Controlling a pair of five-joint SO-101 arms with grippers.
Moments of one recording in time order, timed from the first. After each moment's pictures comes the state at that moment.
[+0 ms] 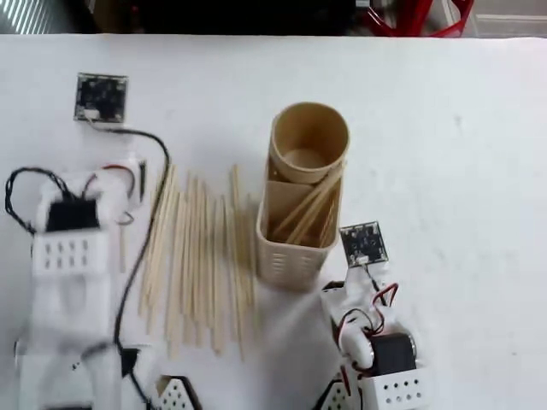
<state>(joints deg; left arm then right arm) -8.1 -40.5 38.5 50.2 -8.3 -13.4 -103.3 96.4 72.7 4.3</state>
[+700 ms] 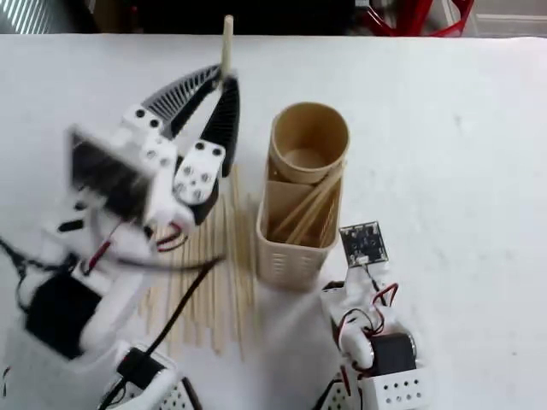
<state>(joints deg) 26.5 -53.5 14.9 40.7 -8.3 -13.4 -103.3 96.4 72.7 4.3</state>
